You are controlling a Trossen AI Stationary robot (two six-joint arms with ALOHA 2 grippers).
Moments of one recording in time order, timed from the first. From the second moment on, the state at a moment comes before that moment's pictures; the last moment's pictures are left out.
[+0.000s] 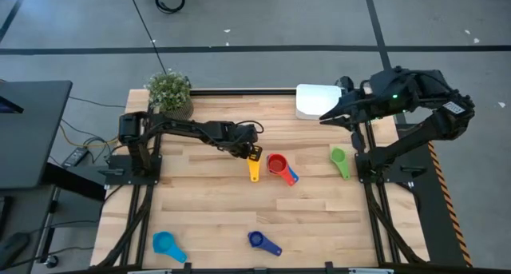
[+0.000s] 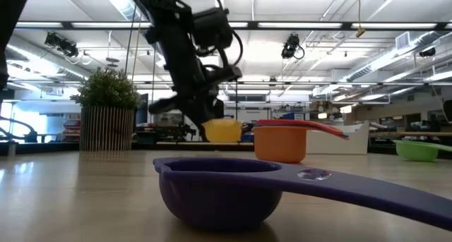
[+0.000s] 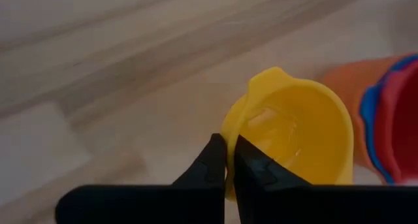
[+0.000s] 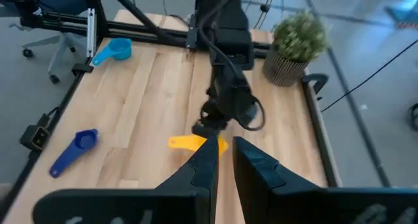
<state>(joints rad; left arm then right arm) 0.13 1.83 1.19 -0.47 -0.01 -1.04 0.09 1.20 1.86 -1.22 0.10 -0.10</state>
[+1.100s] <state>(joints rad) -0.19 1.86 1.56 -0.62 -0.44 -1.72 0.09 1.16 1.86 -1.23 0.44 -0.16</state>
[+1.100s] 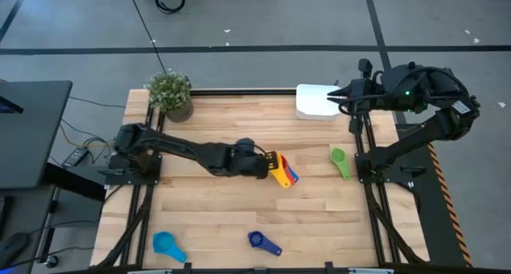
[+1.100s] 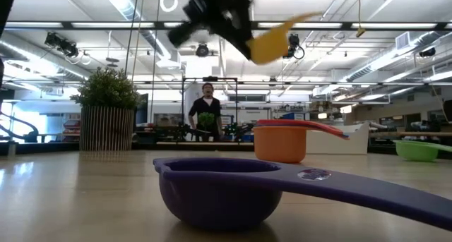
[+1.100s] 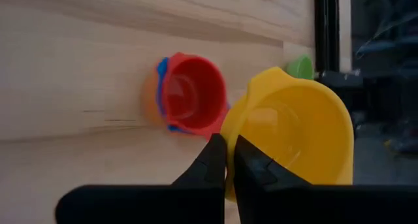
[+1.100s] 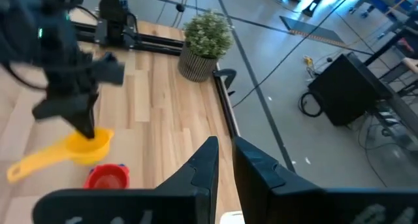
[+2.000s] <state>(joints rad) -0.13 2.03 1.56 -0.53 -0.35 -1.75 0.09 1.16 1.86 -1.23 0.45 -0.20</state>
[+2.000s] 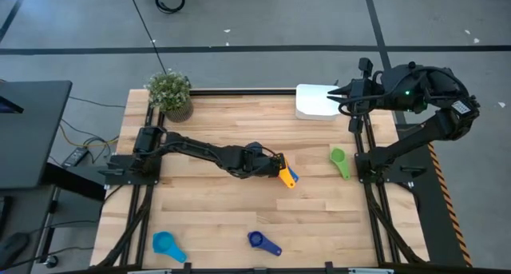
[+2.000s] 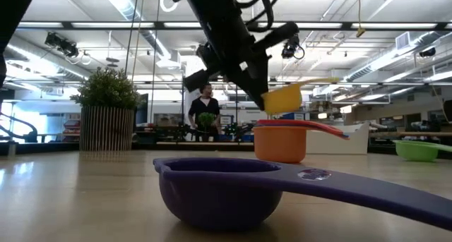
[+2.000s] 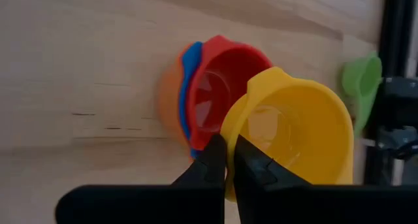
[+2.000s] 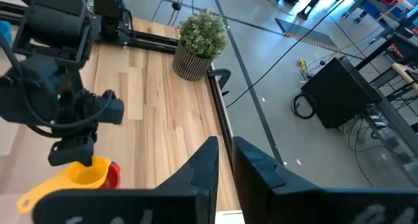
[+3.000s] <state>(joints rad) -0.08 2.07 1.56 -0.50 -0.24 -1.66 0.09 1.16 1.86 -1.22 0.44 -0.24</state>
